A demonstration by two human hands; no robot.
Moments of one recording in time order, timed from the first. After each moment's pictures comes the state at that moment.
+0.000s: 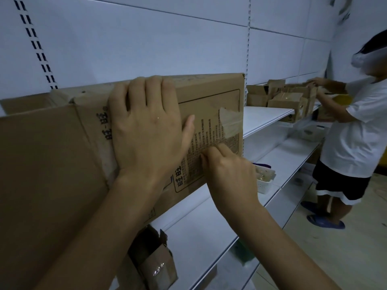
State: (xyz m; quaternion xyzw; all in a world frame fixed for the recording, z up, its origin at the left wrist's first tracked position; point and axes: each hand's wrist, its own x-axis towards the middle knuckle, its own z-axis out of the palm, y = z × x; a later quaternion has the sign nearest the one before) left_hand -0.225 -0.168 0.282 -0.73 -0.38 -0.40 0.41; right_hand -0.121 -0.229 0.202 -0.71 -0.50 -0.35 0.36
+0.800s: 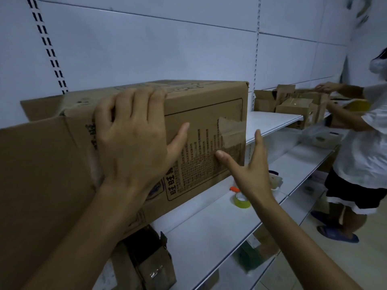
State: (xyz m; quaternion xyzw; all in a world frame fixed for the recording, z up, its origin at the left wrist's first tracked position) left_hand -0.231 -0.162 0.280 -0.71 -0.33 -0.48 0.40; right_hand -0.037 -0.216 0.179 -0.64 -0.41 0.00 0.65
